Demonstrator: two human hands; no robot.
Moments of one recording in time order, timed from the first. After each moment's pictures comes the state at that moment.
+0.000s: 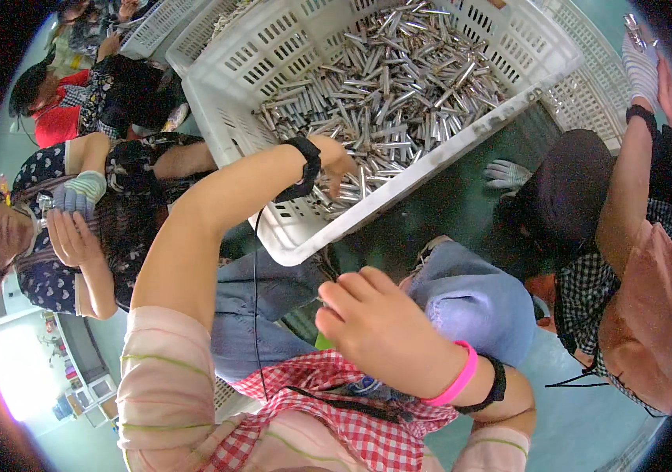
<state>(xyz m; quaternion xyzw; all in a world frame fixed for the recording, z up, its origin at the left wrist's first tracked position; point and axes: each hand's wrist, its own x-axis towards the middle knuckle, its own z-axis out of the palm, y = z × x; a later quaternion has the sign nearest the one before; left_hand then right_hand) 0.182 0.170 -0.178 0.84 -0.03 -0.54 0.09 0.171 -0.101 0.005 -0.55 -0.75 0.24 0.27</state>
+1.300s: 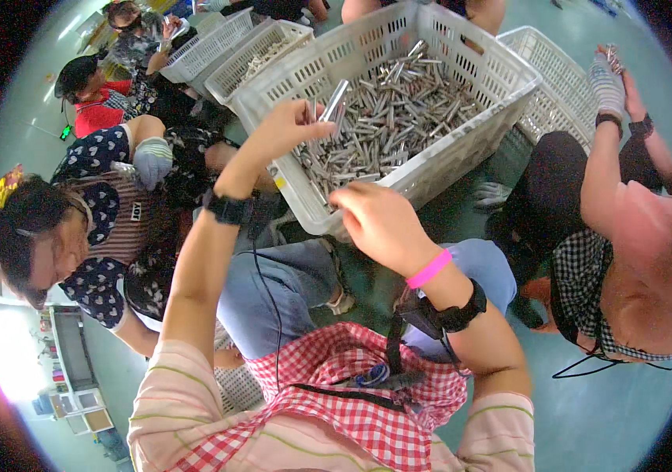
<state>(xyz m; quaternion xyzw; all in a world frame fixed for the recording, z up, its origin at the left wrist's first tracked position) 0.098 0.150 0.023 0.91 0.22 0.09 0.35 0.169 -0.070 -0.005 -0.62 -0.66 0.09 0.41</state>
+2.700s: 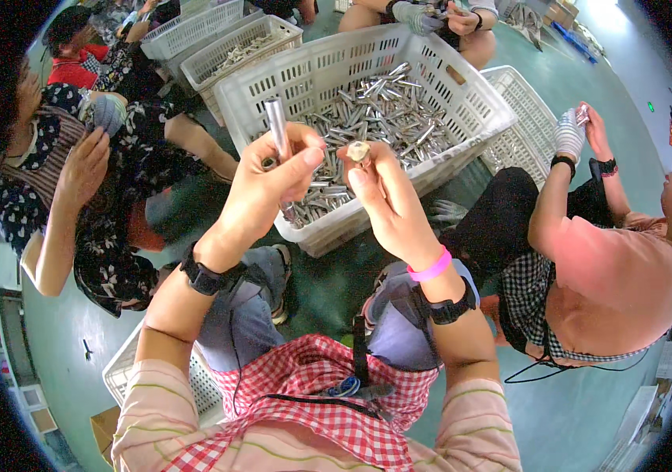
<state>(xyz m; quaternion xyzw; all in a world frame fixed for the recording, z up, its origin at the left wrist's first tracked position) 0.042 0.058 0.049 0.57 0.13 0.29 0.76 0.178 -0.058 0.032 -0.54 -0.53 0.27 0.60</state>
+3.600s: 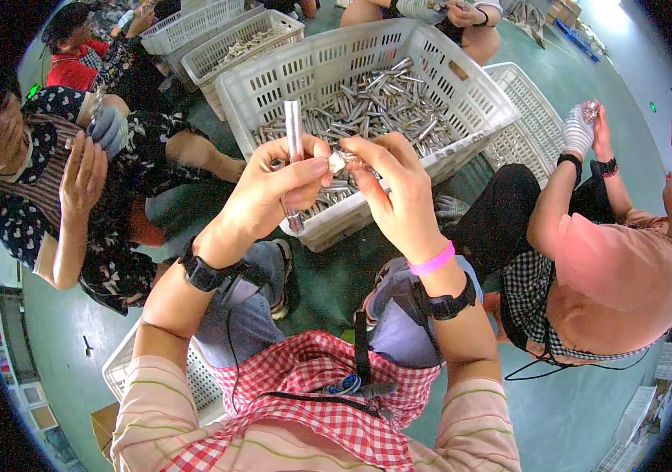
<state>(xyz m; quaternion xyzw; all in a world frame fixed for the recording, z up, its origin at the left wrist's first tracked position) 0.040 0.064 0.042 0.48 0.05 0.18 0.86 0.184 -0.050 0.037 -0.60 -0.63 -0.05 0.49</state>
